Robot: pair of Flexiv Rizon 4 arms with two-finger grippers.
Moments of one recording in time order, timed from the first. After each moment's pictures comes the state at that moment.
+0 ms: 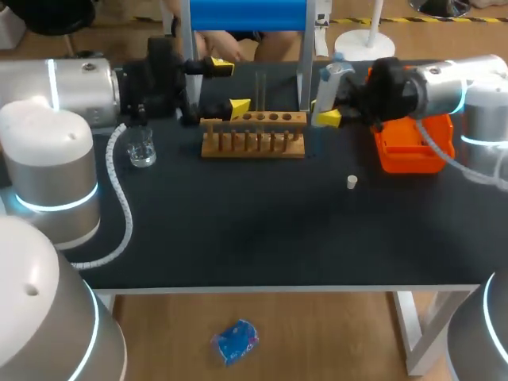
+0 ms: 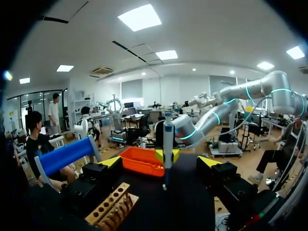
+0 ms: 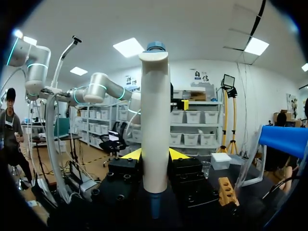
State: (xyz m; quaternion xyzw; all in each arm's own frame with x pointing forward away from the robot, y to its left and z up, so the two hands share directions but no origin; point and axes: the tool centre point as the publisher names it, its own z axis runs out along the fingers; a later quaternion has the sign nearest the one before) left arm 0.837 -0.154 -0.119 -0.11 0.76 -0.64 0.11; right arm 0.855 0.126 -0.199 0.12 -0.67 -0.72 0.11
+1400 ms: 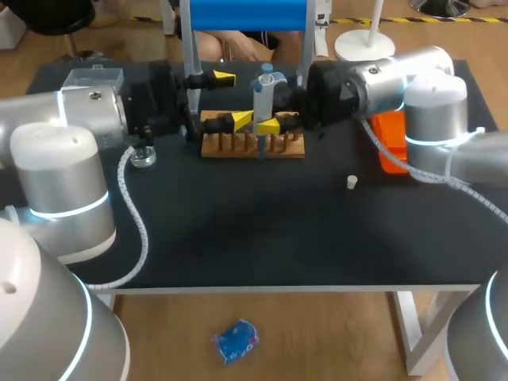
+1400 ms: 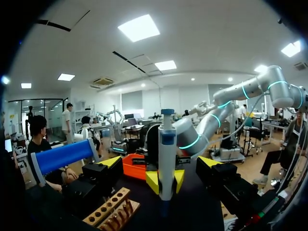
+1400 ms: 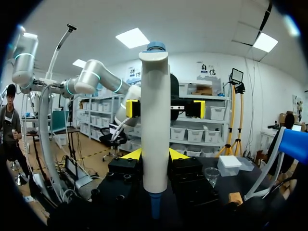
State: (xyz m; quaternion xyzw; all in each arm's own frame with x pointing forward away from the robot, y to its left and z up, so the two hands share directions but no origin) left arm 0.844 -0.159 -0.144 -0.09 0.72 -0.68 0.12; right arm 0.839 0.228 -0.204 0.15 -0.69 -0.70 0.11
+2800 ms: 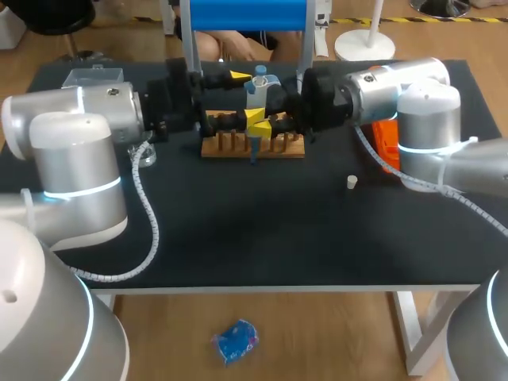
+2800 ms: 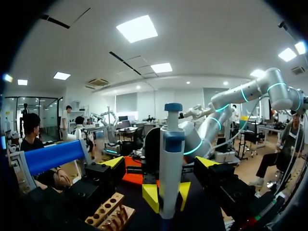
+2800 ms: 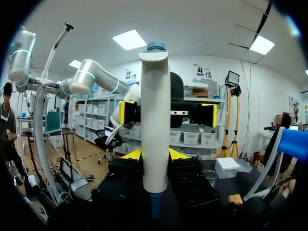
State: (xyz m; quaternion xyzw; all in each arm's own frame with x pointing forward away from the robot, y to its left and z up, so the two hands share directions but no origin) left arm 0.854 -0.185 -0.152 -0.08 0.71 -0.69 0.10; right arm 0.838 0.240 -0.205 0.13 -0.68 -0.71 0.10
